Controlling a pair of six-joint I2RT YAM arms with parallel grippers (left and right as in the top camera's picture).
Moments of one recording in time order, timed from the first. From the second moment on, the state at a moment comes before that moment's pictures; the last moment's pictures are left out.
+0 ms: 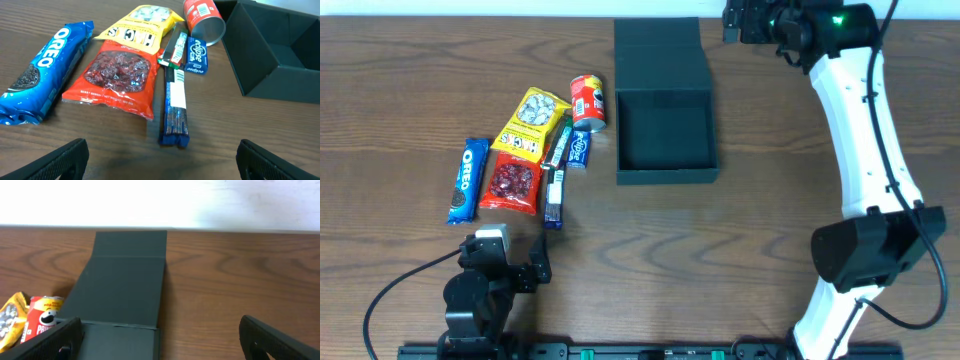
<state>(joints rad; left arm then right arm) 0.00 0.01 0.16 -0.62 0.12 -0.17 0.16 2.01 2.15 -0.91 -0.06 0.16</state>
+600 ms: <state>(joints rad) 0.00 0.01 0.15 -0.23 0.10 -0.17 0.16 2.01 2.15 -0.90 -0.08 0.15</state>
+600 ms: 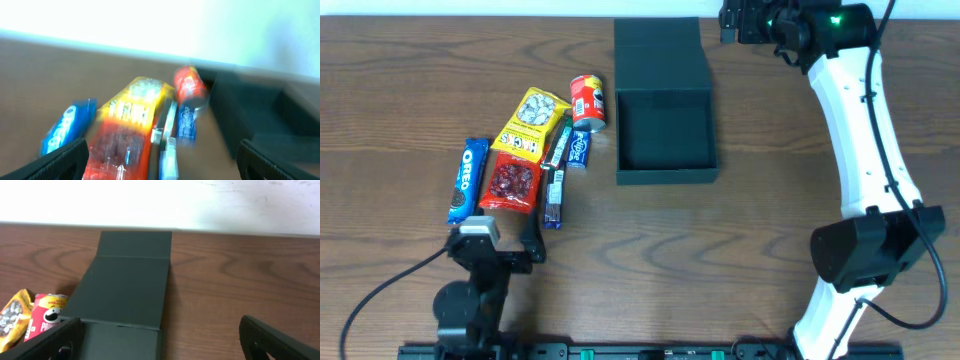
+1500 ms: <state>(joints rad) -0.05 1.58 1.23 -0.13 0.37 0.02 0.16 2.01 2.15 -0.88 -0.08 0.14</state>
